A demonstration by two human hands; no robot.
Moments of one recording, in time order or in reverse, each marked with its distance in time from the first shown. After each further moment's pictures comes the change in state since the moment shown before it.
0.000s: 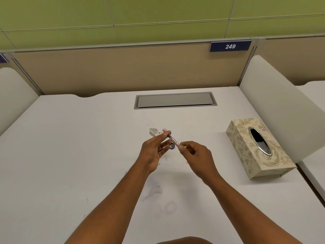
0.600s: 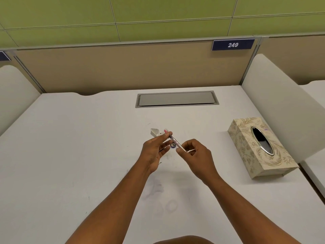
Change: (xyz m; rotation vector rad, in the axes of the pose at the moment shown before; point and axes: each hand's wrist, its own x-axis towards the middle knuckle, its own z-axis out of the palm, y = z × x) left_hand 0.000 -0.003 -0.005 0.049 0.020 -0.009; right_hand -0.004 0.001 0.005 -0.005 0.011 -0.018
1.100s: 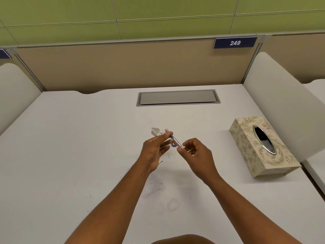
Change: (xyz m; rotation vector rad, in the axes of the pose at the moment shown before) left_hand 0.001 0.001 -0.004 0.061 0.026 0.002; right_hand 0.000 0.002 0.005 0.017 0.001 0.001
